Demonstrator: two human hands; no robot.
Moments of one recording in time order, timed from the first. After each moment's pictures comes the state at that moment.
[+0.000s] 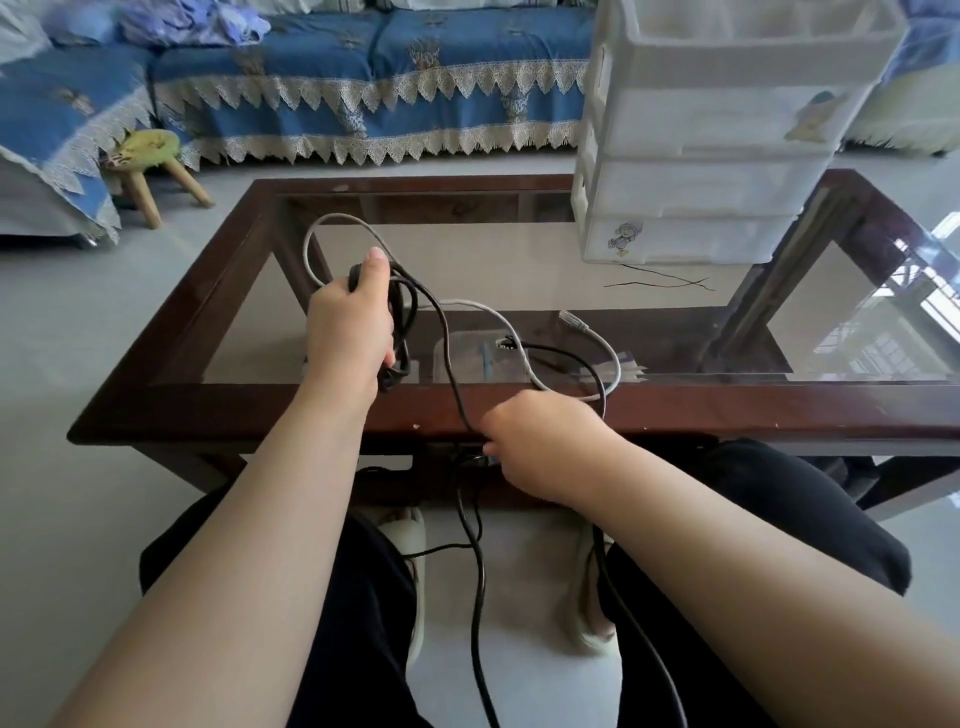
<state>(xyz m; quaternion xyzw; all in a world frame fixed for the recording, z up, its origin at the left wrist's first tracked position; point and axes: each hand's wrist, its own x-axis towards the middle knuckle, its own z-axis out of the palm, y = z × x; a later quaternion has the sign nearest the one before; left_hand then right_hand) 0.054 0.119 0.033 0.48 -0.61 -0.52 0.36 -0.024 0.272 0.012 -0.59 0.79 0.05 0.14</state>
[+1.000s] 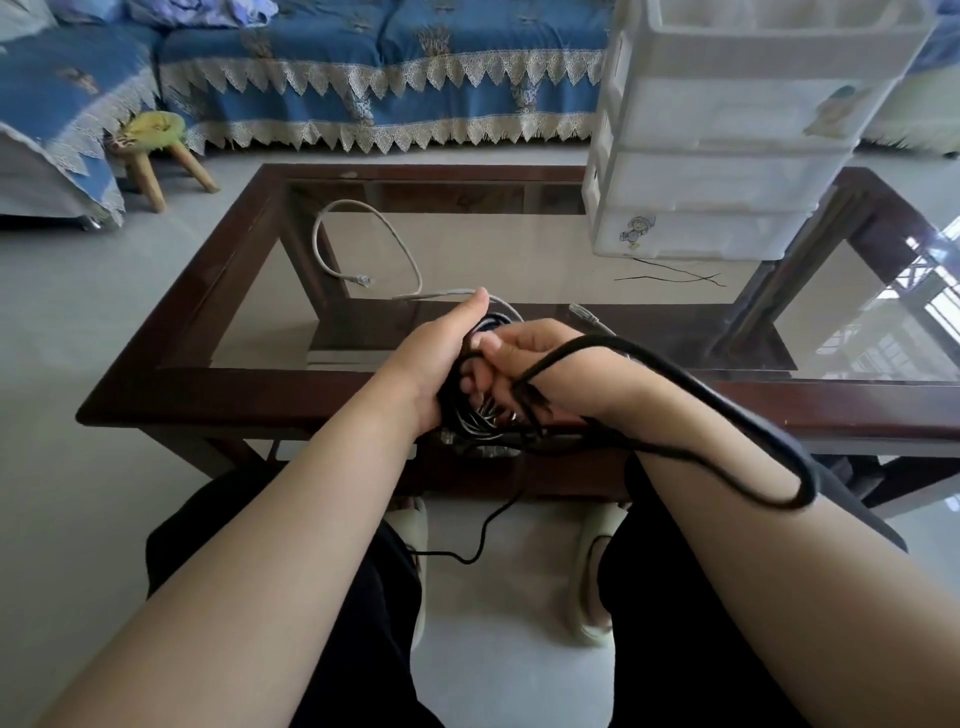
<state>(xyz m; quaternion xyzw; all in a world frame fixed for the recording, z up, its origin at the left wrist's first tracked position) 0.047 0.153 0.015 0.37 -0.54 -0.76 0.08 -0.048 0.256 0.031 -0.46 0.59 -0.45 0.48</state>
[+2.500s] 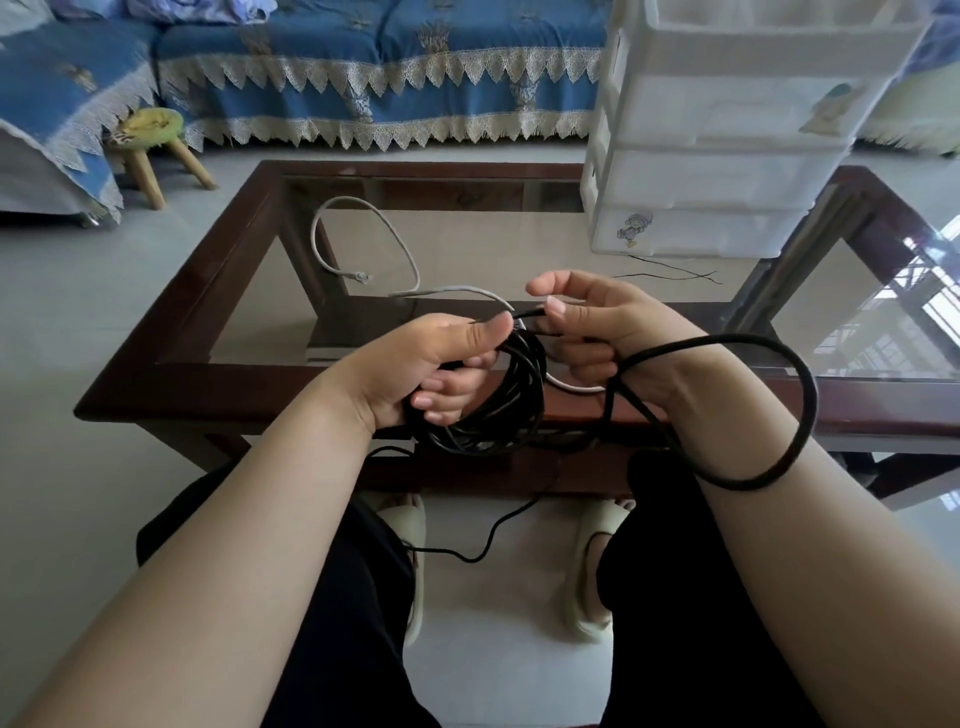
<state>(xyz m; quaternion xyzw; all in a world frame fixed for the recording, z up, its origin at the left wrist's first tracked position) 0.072 0.145 0.035 0.14 -0.63 -0.76 -0.06 -0.093 0.279 0.035 -0.33 0.49 -0.60 0.54</state>
